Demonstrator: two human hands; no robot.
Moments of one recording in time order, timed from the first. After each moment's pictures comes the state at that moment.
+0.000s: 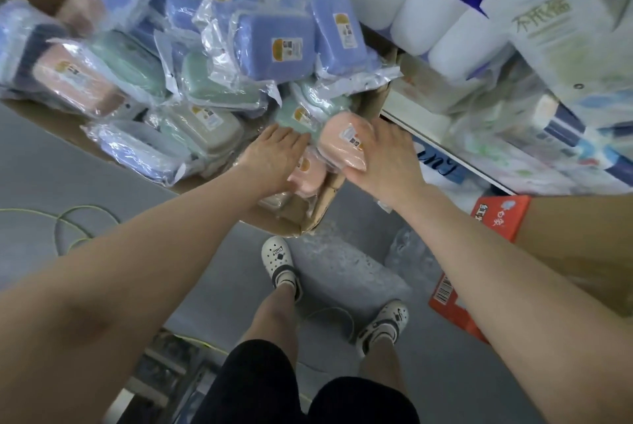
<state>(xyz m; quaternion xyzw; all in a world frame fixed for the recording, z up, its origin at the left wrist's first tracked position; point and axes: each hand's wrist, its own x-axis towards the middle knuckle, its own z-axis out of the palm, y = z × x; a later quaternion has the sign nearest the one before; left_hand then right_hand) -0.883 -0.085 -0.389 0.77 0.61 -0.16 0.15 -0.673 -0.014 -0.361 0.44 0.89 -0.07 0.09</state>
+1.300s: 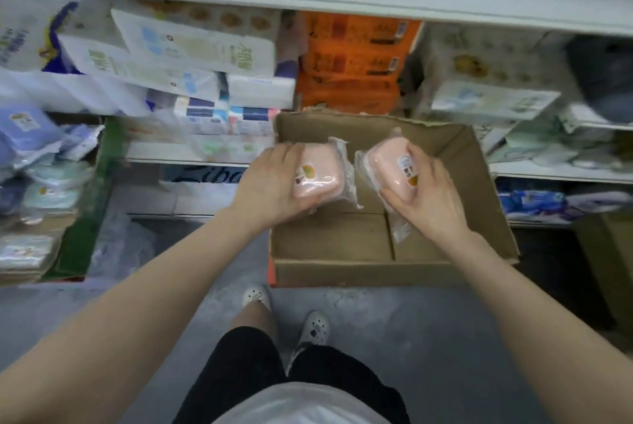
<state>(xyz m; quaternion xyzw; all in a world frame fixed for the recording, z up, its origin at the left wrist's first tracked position) -0.348 -0.133 -0.200 0.83 0.53 0.12 0.10 -0.073 -0.184 -0.214 0.74 0.65 -0.11 -0.15</state>
